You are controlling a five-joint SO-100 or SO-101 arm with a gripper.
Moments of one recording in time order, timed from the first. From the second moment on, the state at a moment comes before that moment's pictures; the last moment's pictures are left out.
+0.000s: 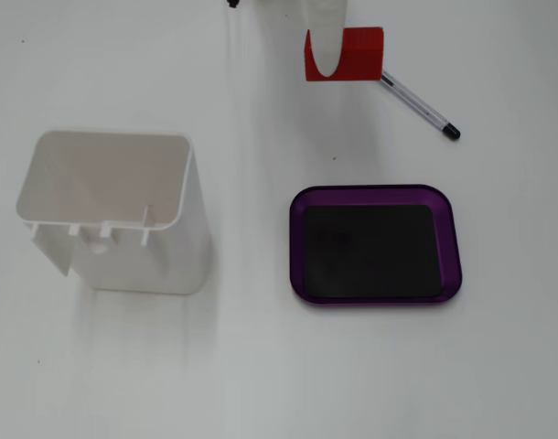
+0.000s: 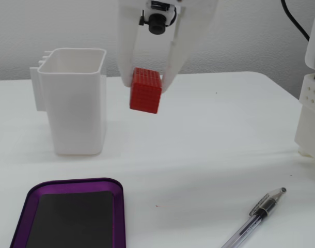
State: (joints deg) arm -4.1 93.4 66.4 94.2 6.9
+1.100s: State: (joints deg) arm -4.2 109.1 125.4 54.8 -5.9
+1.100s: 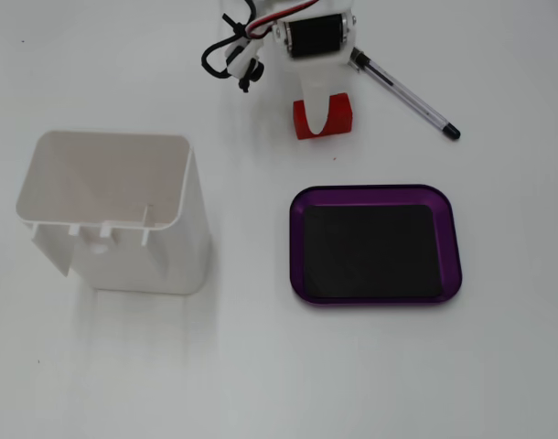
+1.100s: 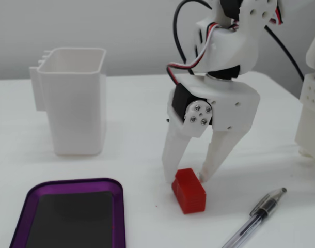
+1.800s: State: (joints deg) arm -1.9 162.2 128.3 75.5 -11.9
